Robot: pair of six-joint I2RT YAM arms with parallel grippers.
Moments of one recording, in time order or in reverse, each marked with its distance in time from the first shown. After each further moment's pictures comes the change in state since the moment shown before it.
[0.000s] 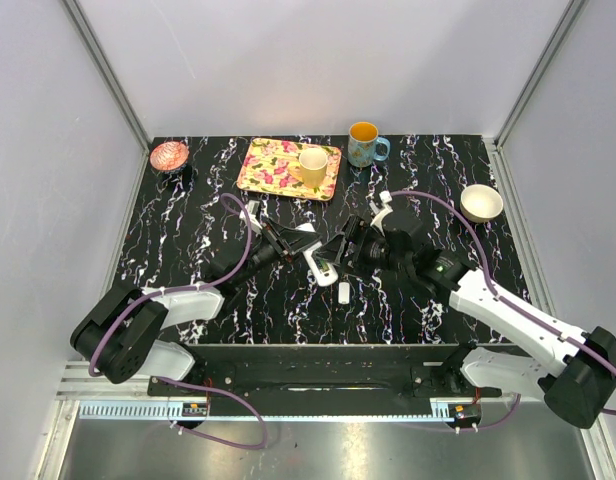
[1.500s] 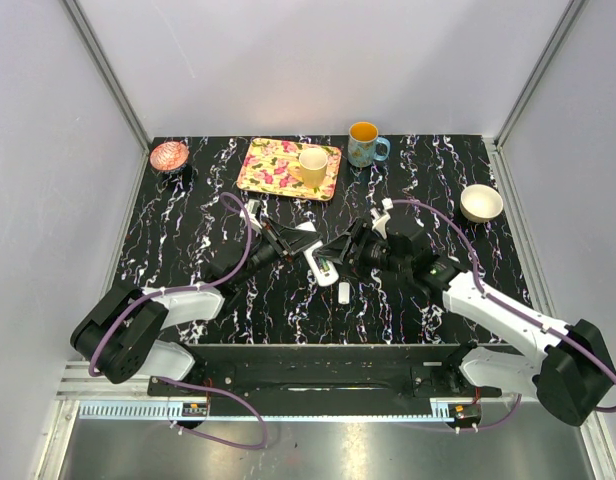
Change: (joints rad) left arm 0.000 0.000 0.000 0.044 0.006 0.000; right arm -0.075 0.042 -0.147 0.250 -0.124 0.159
